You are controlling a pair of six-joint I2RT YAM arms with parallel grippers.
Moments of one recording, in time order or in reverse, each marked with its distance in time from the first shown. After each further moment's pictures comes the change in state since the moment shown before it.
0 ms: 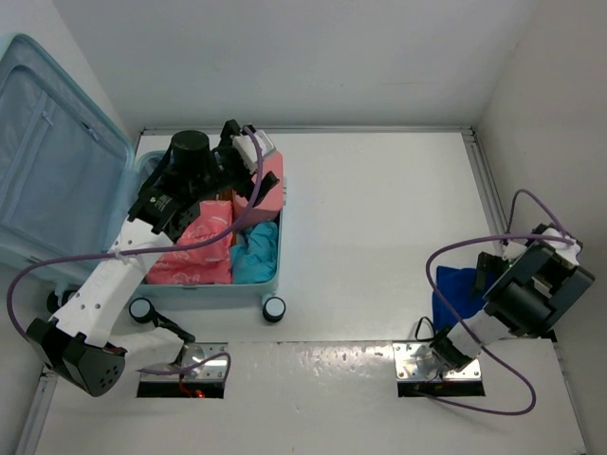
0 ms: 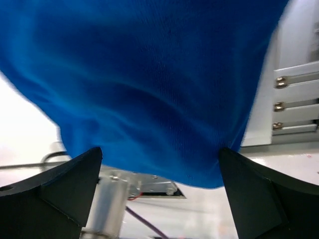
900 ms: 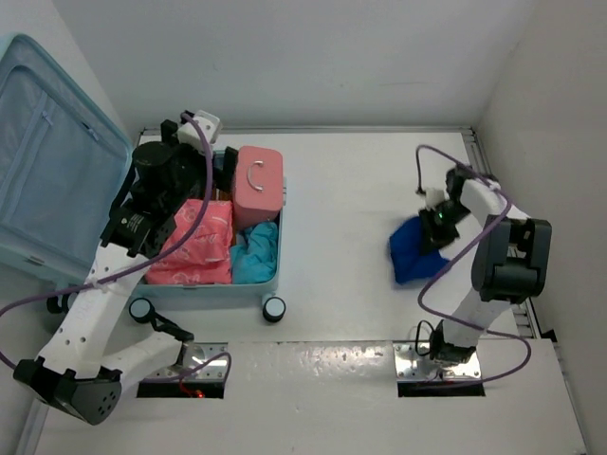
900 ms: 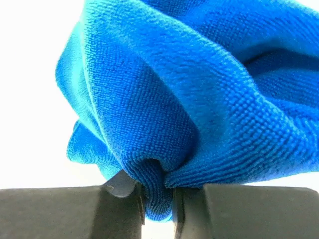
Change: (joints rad) left arm 0.096 -0.148 -0.053 0.034 -0.330 -0.220; right arm 0.622 0.156 0.119 0.029 -0.079 0.104
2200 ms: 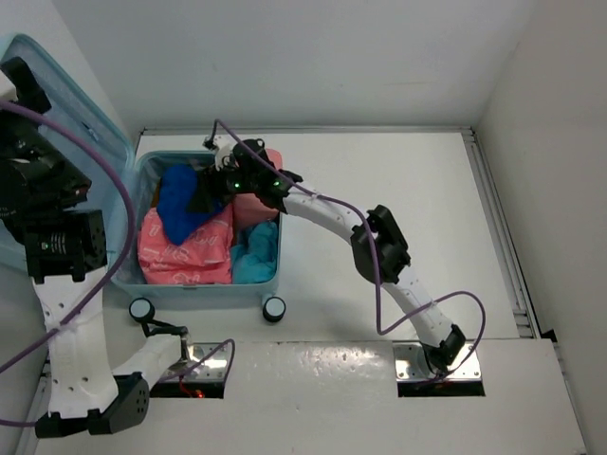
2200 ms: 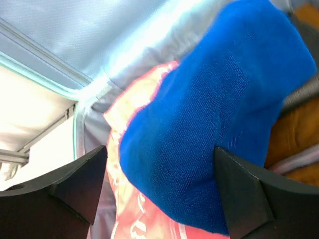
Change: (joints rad) left arm 0.424 -0.037 0.356 0.398 -0.691 0.193; right arm 1.076 0.708 1.135 0.949 -0.338 0.766
